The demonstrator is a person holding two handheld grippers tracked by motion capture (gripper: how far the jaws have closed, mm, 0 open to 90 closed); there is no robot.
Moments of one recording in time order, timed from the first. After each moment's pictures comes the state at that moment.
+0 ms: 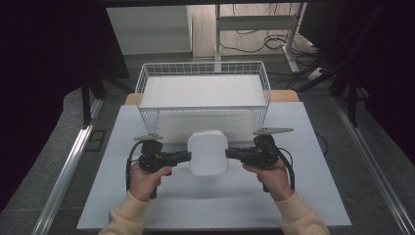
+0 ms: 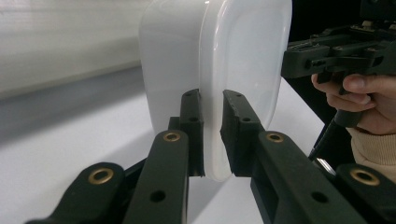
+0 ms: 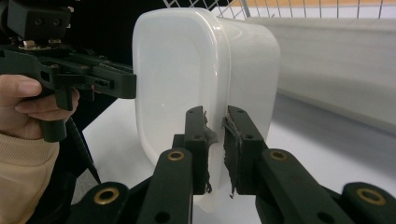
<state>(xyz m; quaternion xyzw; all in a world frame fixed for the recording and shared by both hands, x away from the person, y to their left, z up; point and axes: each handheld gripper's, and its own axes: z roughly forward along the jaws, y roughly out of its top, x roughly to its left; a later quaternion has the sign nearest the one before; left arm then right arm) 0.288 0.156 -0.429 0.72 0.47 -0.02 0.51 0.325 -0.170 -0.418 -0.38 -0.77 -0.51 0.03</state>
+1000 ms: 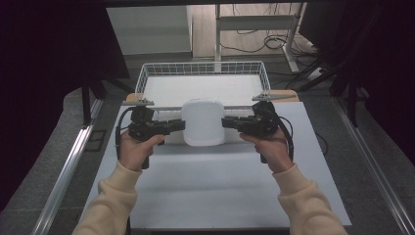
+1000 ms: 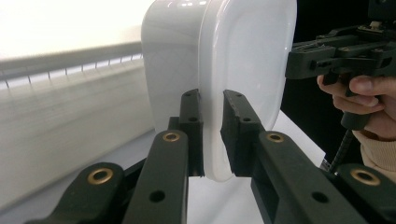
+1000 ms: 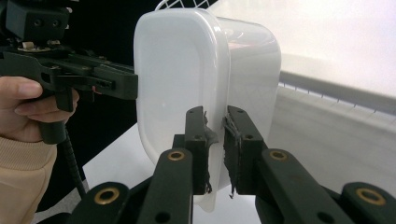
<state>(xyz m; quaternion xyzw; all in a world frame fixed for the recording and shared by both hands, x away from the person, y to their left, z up) 0.324 0.171 -0.349 0.72 0.44 0.02 0.53 0.359 -0.152 -0.339 -0.35 -0.77 -0.53 -0.01</state>
